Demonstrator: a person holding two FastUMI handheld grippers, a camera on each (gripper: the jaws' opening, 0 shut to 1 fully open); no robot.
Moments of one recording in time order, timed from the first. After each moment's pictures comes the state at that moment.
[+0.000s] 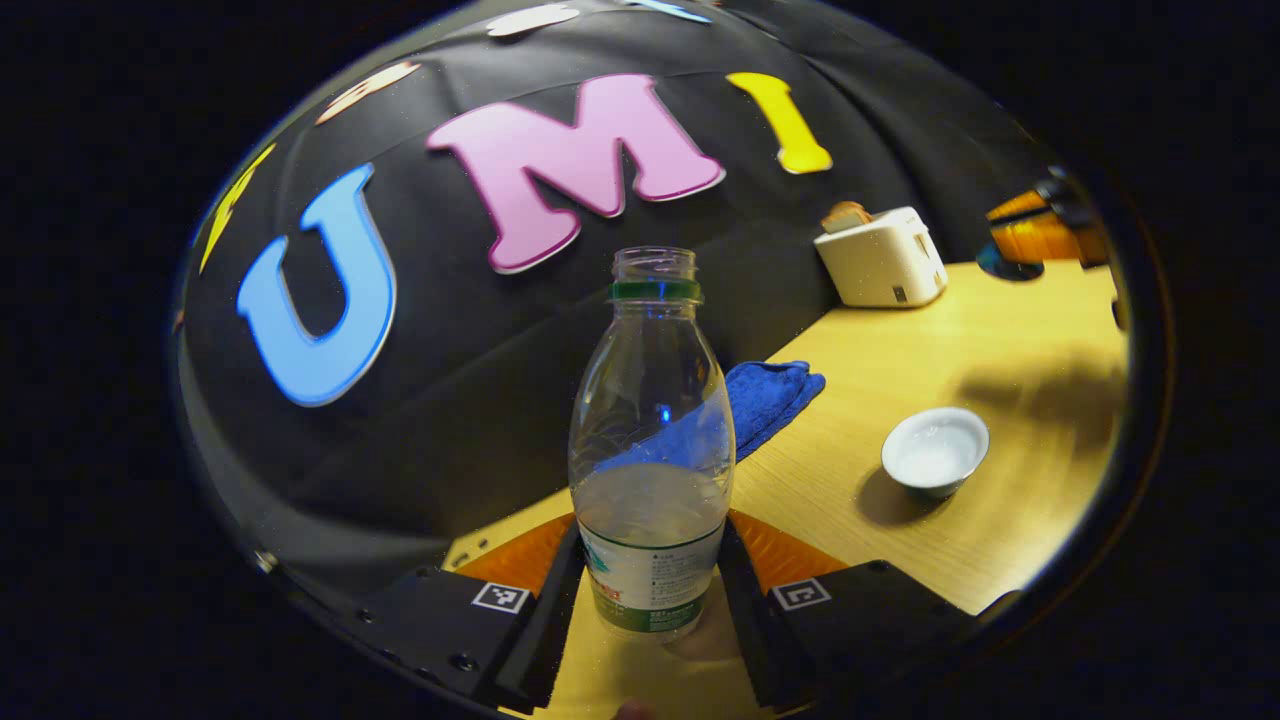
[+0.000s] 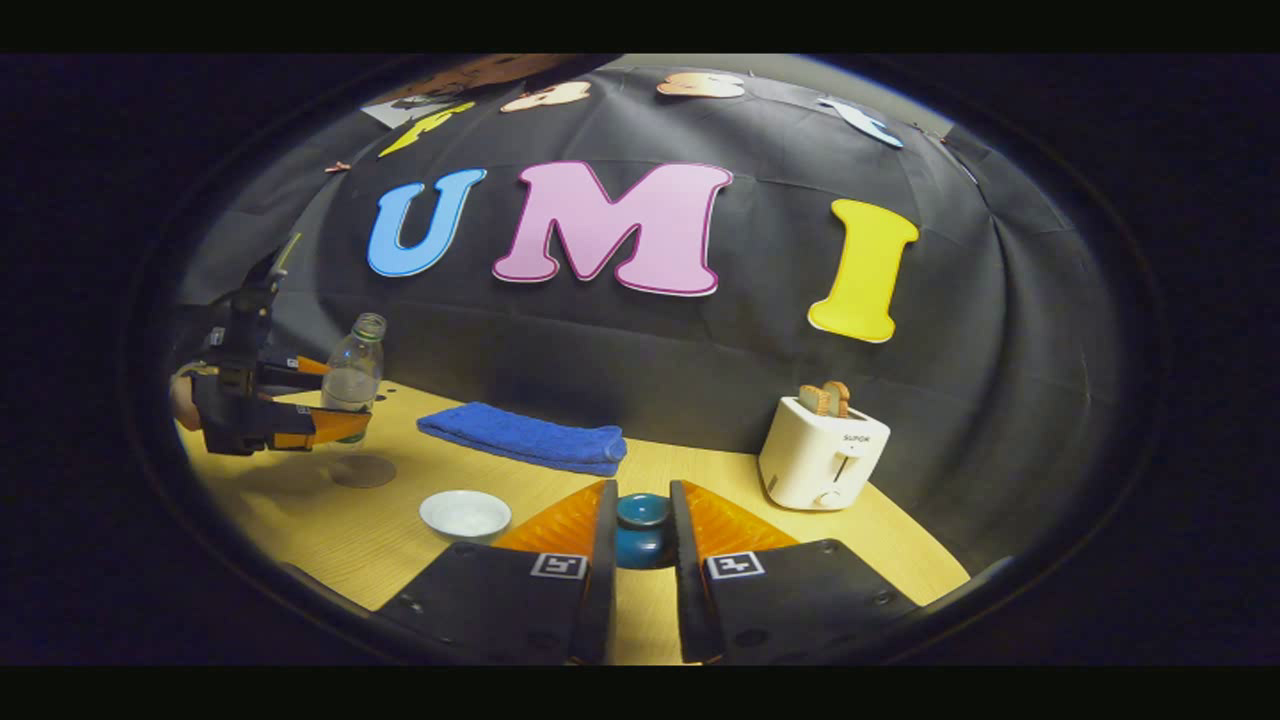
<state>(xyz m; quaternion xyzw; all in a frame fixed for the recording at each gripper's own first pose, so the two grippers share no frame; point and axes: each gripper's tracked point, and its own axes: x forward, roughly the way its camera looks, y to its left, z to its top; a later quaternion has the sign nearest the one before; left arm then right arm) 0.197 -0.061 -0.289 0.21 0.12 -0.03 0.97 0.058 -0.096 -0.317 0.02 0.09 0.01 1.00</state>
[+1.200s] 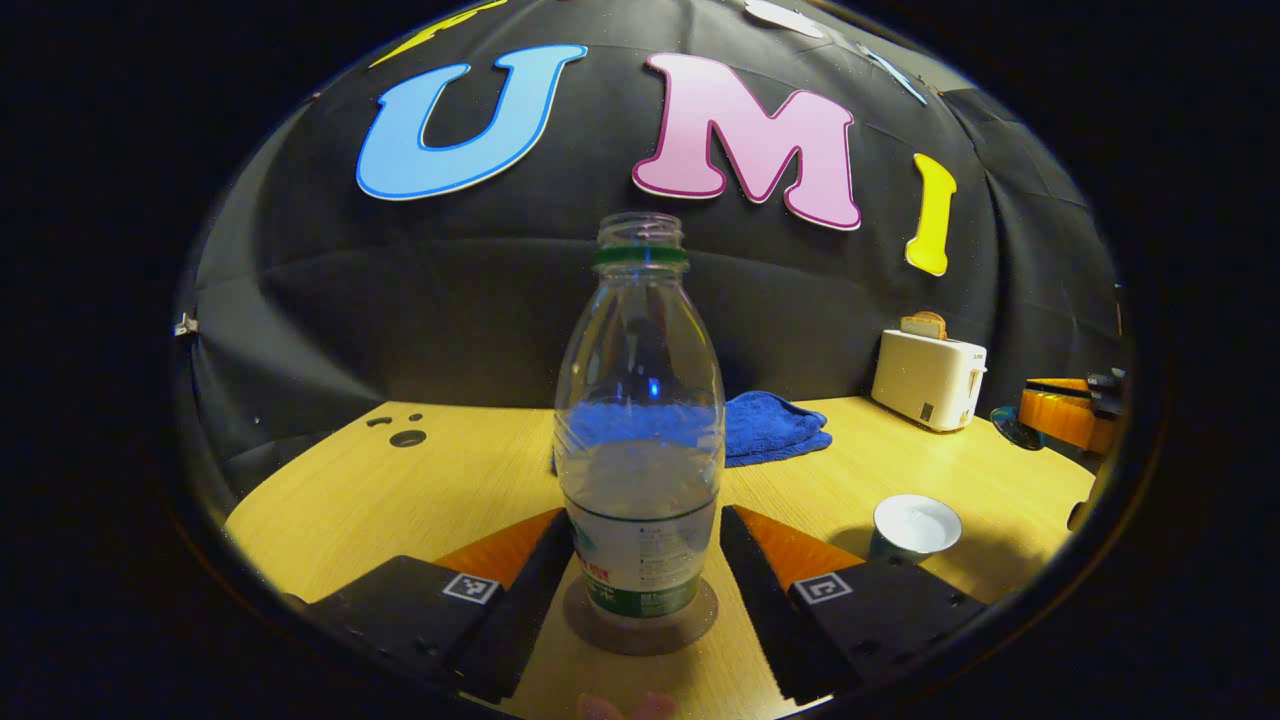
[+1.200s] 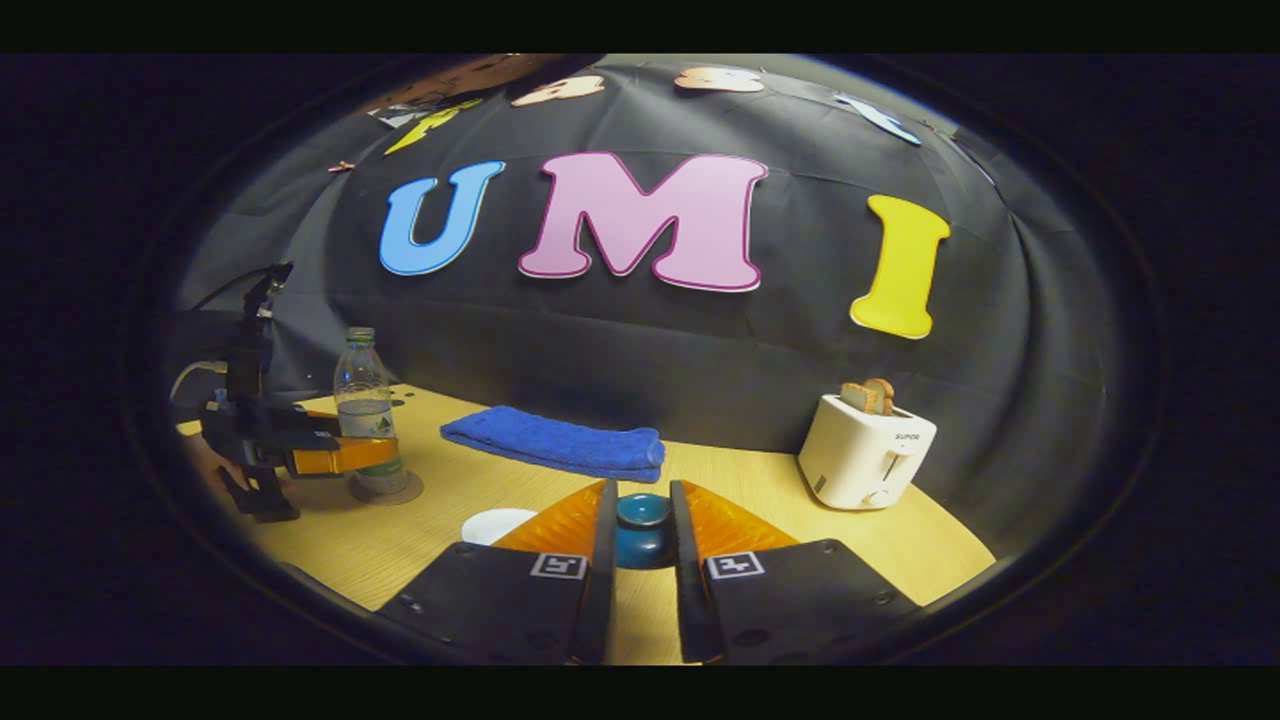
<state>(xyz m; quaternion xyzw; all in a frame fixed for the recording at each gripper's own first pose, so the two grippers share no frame) 0.205 -0.048 -0.325 -0.02 0.13 -0.02 0.99 0.082 -0.048 -0.318 0.03 0.10 0.03 0.99</state>
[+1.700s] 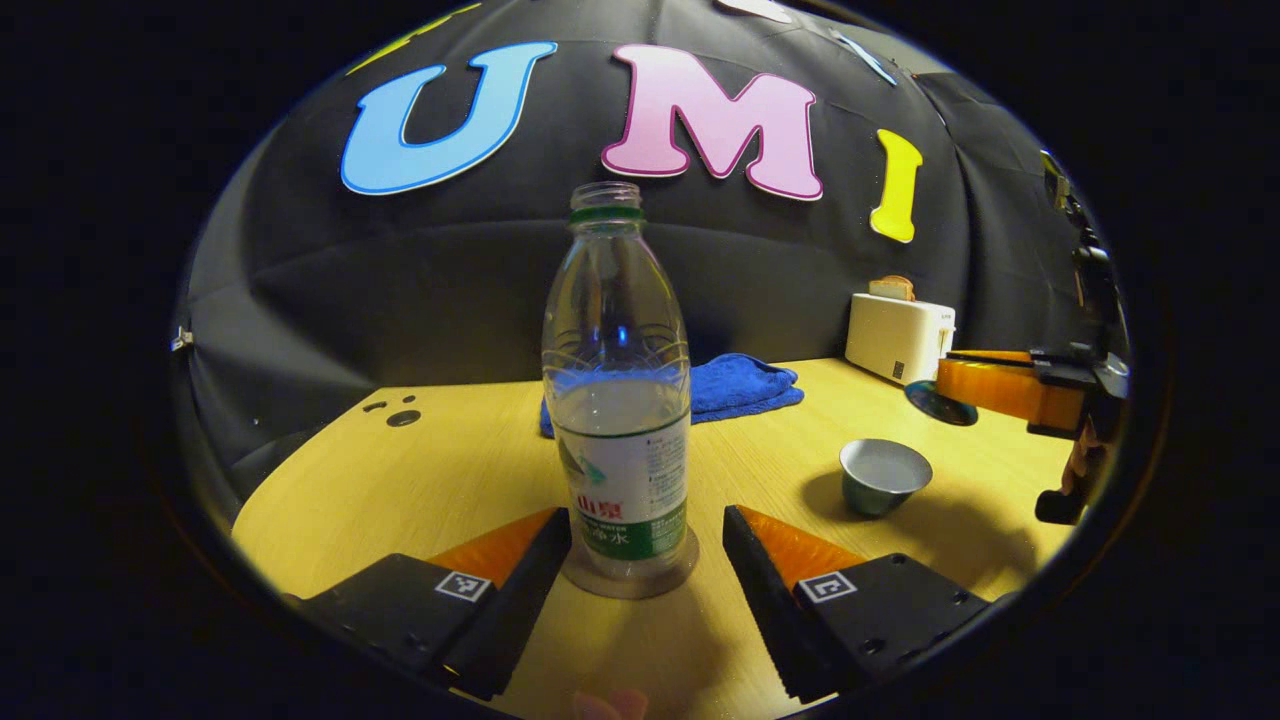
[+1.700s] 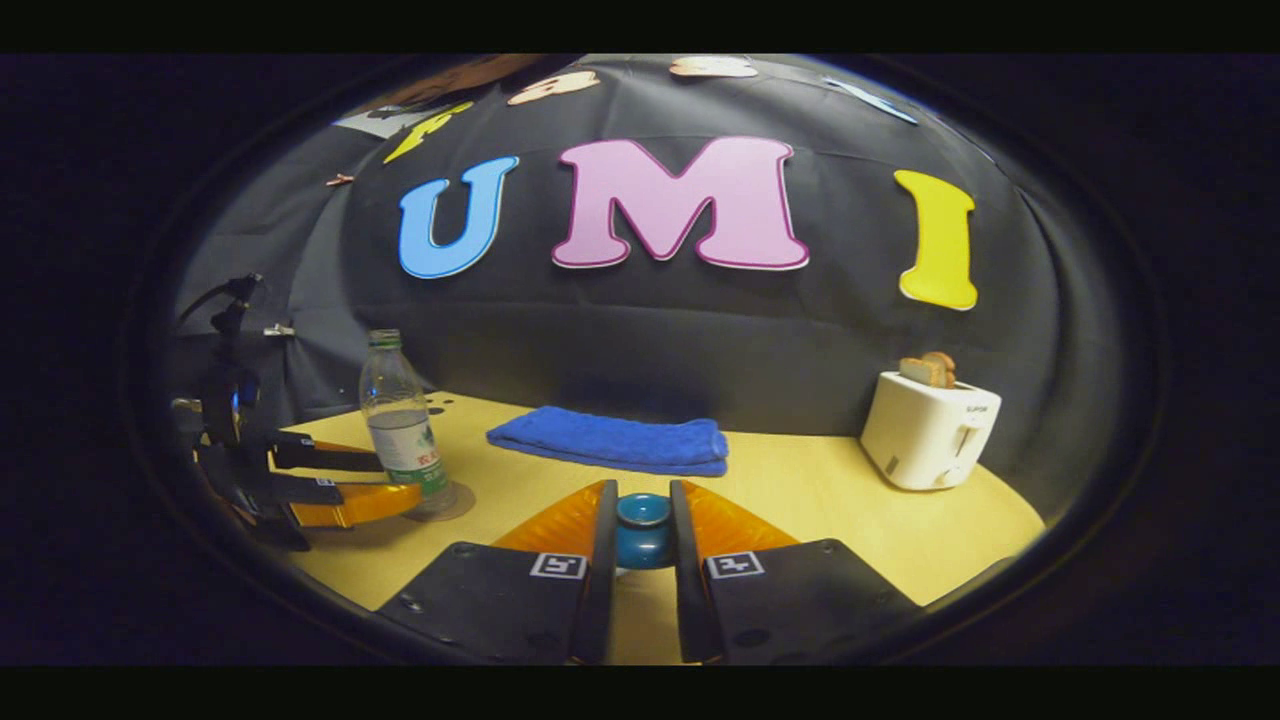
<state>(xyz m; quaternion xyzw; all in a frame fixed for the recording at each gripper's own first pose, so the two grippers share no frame) 0.162 -0.053 -0.343 0.01 0.17 -0.04 0.99 0.098 0.013 -0.334 0.08 0.11 0.08 0.99</state>
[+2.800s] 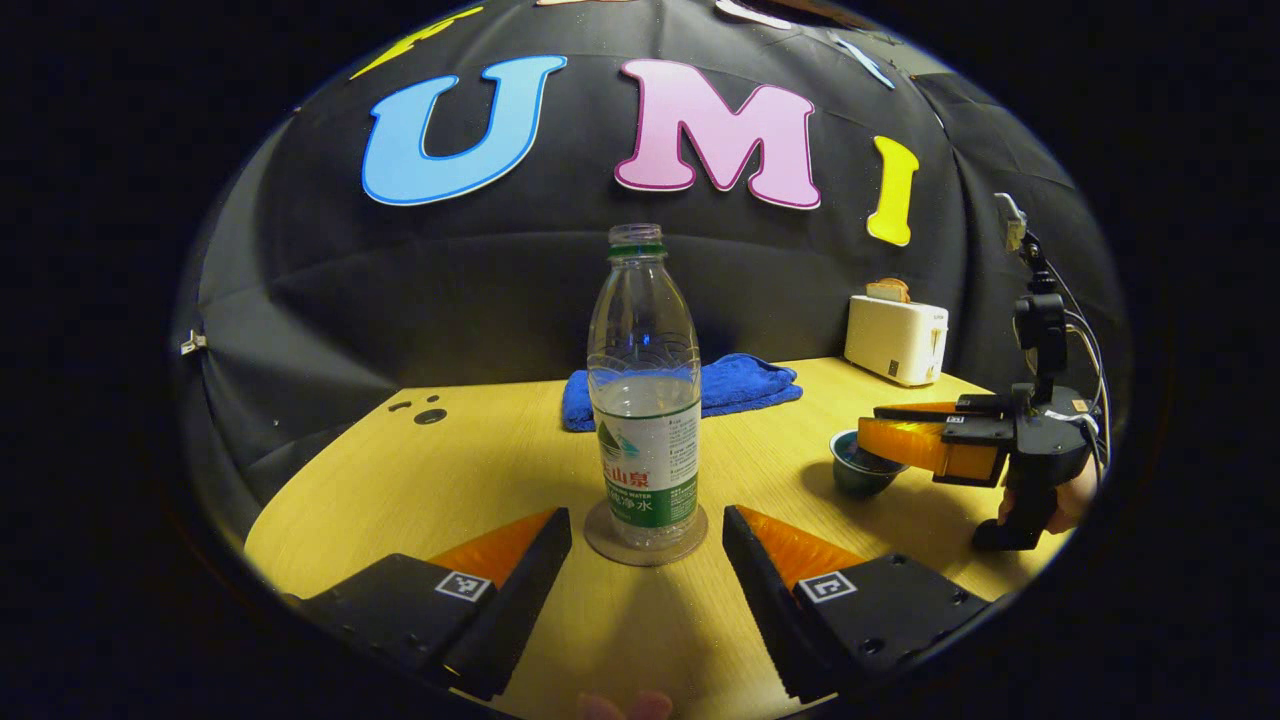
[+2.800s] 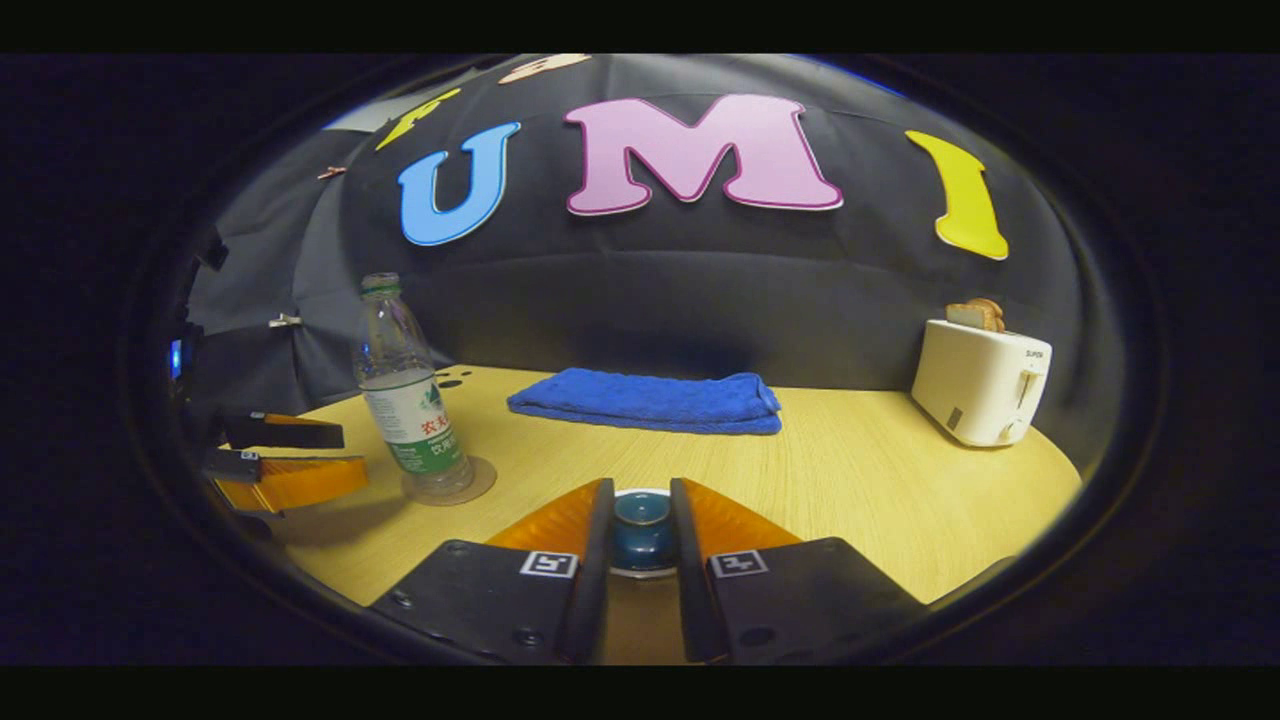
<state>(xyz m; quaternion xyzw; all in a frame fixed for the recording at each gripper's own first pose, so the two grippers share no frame) 0.127 -0.042 -0.329 0.02 0.16 -0.03 0.99 0.111 0.050 -0.385 0.10 0.17 0.11 0.98</state>
